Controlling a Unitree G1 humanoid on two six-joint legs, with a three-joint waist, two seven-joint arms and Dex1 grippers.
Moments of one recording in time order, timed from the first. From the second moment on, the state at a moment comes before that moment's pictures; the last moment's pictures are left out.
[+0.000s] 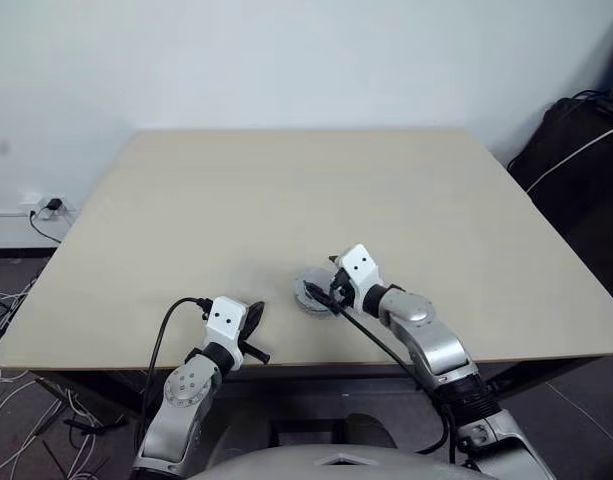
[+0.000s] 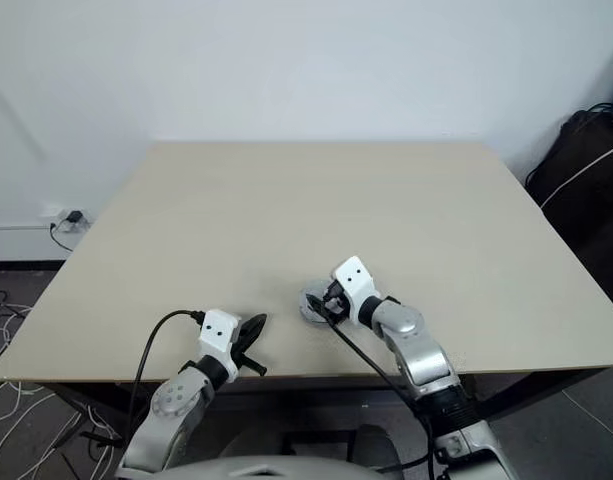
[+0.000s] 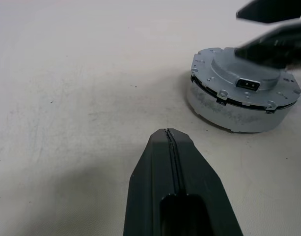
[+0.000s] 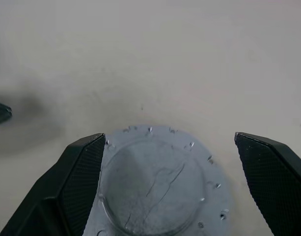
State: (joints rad) left arm 0.26 0.16 -0.17 -0.09 -0.06 0.06 -0.37; right arm -0.17 -0.25 0.26 0.06 0.06 0.33 0.50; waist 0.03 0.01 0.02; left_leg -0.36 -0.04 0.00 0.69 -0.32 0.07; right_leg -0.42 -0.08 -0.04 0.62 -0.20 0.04
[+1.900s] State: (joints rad) left arm 0.26 0.16 -0.17 -0.09 -0.06 0.06 -0.37; right arm -0.19 -0.26 0.29 0.03 0.03 0.50 0.50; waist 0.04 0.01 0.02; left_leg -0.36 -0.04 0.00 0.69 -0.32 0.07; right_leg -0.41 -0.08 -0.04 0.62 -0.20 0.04
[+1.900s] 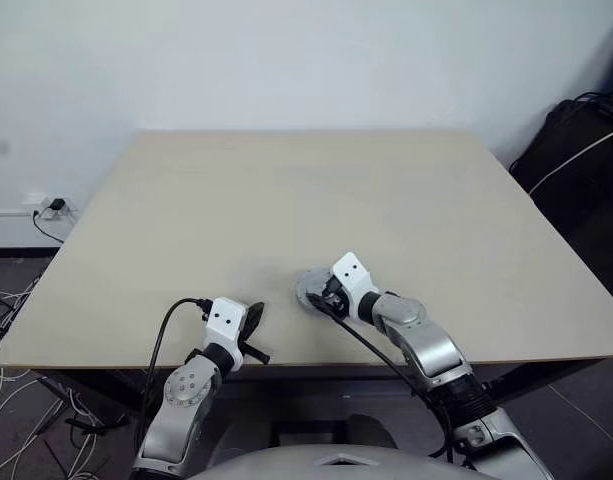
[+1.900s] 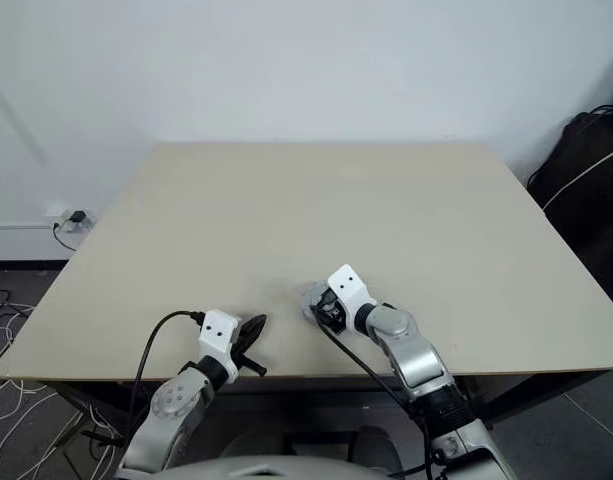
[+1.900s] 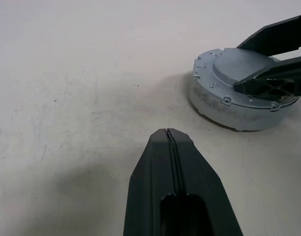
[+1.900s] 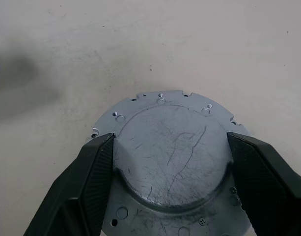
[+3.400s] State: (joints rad) left arm -0.39 0.01 -0.07 0.39 -0.28 0.63 -0.46; right arm -0.16 -0.22 0.30 0.02 0.02 0.51 0.43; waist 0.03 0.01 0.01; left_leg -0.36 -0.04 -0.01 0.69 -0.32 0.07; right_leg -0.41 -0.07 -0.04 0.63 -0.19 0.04
